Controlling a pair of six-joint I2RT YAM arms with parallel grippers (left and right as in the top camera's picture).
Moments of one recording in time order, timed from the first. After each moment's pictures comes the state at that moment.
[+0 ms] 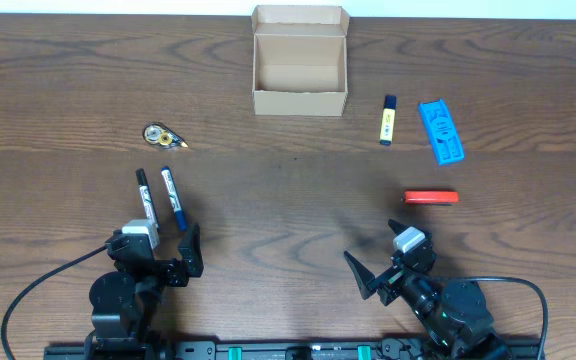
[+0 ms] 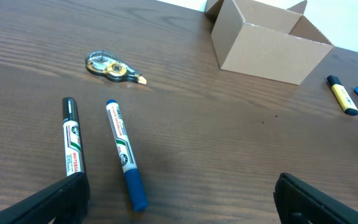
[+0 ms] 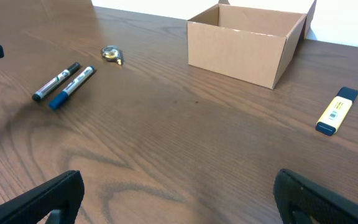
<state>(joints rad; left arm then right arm) -0.03 0.01 0.14 -0.51 0.18 -0.23 0.55 0.02 0.12 -0.37 -0.09 0.07</state>
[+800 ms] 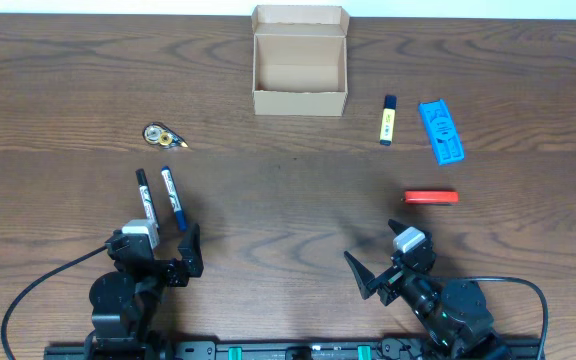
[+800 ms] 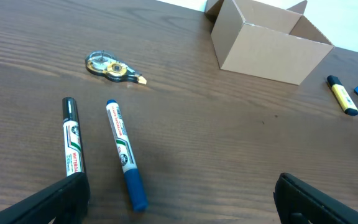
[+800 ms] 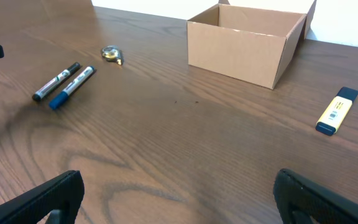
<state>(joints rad) -0.03 0.01 0.14 -0.51 0.18 -0.23 0.55 0.02 0.12 -0.37 -0.09 0.07</state>
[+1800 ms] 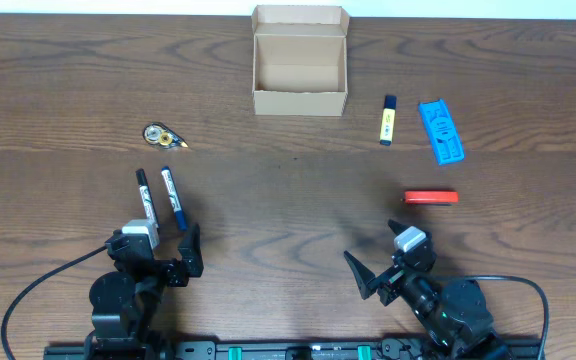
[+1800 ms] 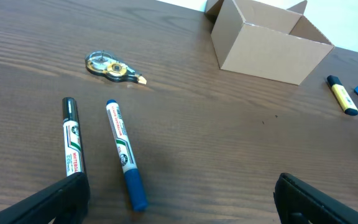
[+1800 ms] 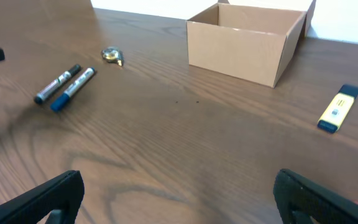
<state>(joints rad) -0.03 0.01 0.14 -0.51 0.18 -0.23 0.55 0.02 0.12 -0.37 -0.09 0.11</state>
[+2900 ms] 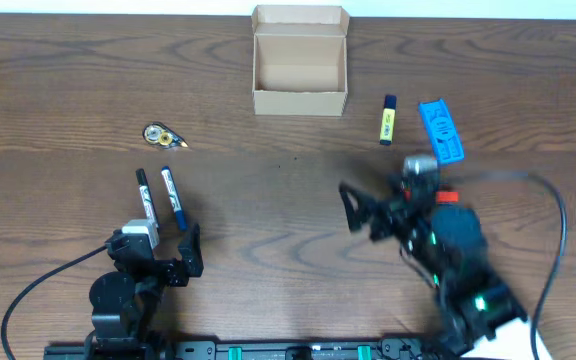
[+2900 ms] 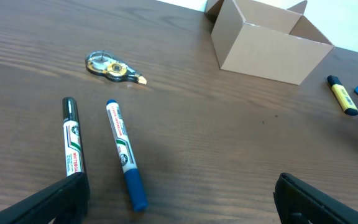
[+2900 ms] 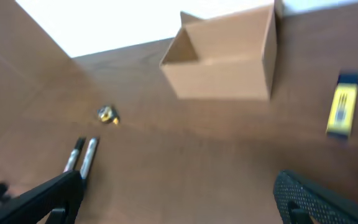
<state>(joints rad) -0.03 0.01 0.14 -0.51 0.18 -0.23 0.44 0.78 0.55 -0.13 -0.09 0.43</state>
